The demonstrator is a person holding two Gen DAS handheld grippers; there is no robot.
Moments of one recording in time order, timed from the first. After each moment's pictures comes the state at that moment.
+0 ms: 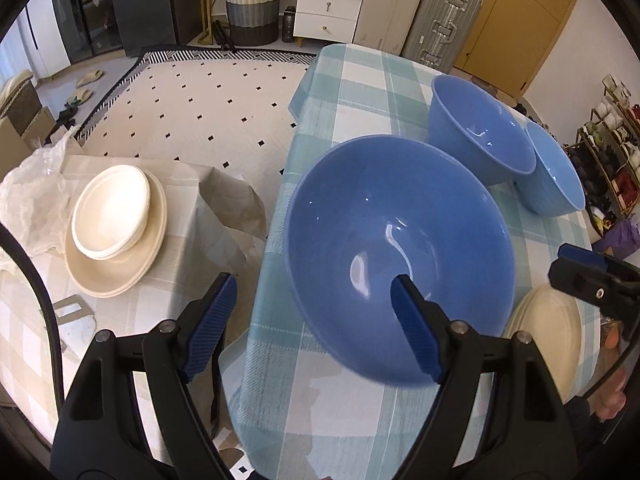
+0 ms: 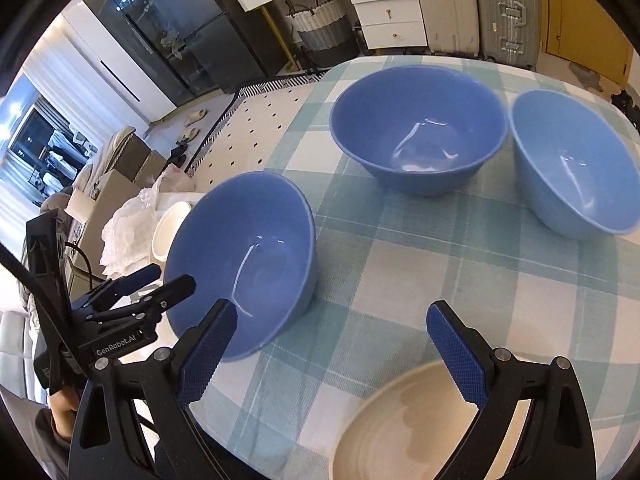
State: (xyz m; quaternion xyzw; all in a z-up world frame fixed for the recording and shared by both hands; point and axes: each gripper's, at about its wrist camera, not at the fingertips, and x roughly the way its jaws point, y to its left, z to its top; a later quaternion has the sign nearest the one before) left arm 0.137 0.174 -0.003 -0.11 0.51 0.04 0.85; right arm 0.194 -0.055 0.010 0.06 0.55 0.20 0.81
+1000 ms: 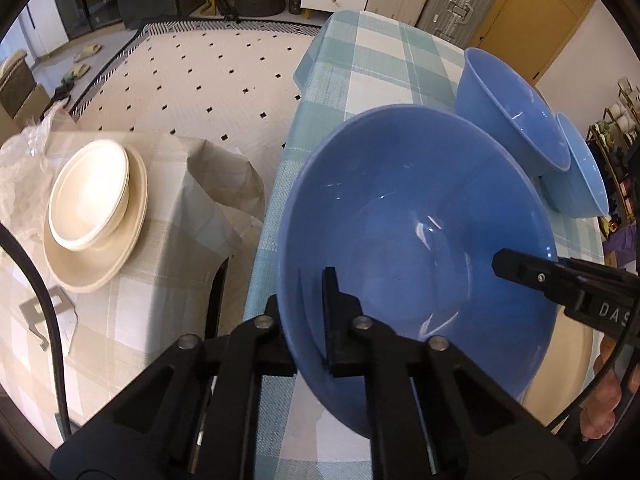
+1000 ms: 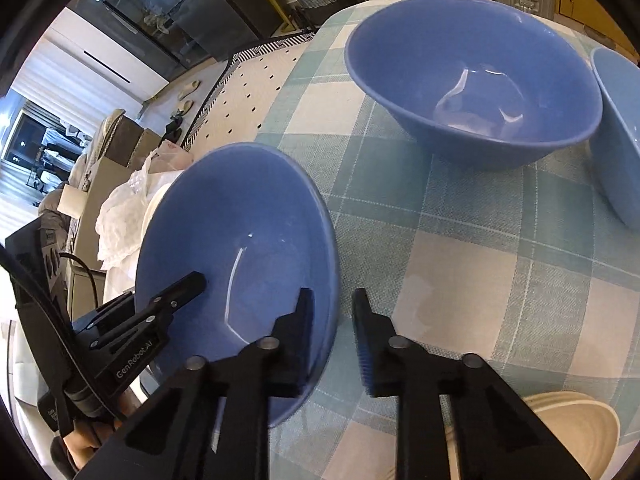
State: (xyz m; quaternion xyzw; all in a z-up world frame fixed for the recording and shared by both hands) left arm 0.174 0.180 -0.049 -0.11 0.55 0.05 0.83; right arm 0.242 -0.012 -0.048 0.08 0.61 0.21 0.76
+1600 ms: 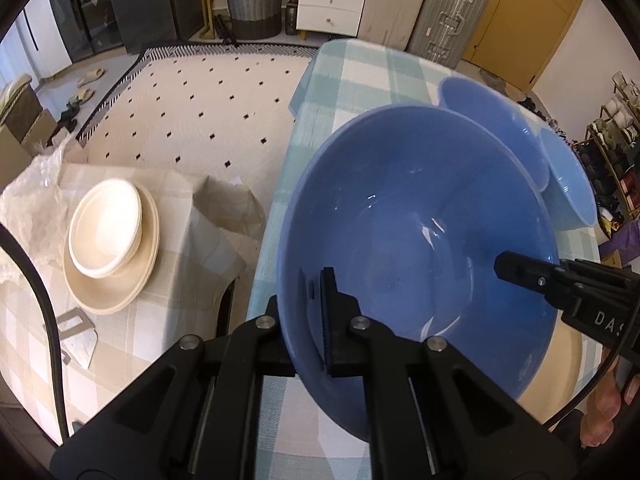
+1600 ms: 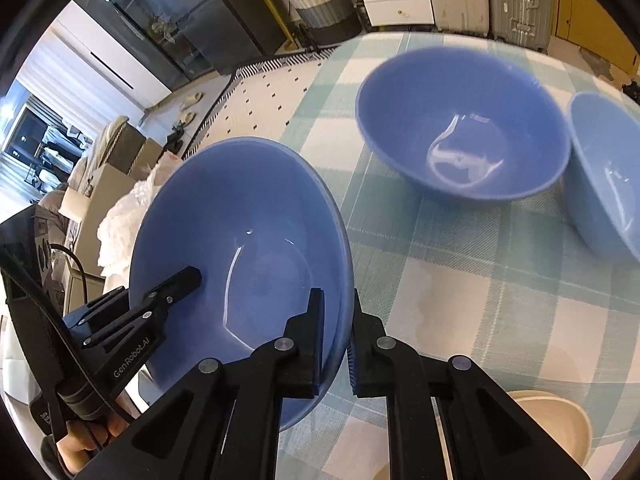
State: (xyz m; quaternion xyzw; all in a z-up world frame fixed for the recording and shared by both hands) left arm 0.179 0.166 0.001 -0.09 0.52 0.05 0.85; right arm 0.237 -0.020 -0.006 0.06 0.58 0.20 0.78
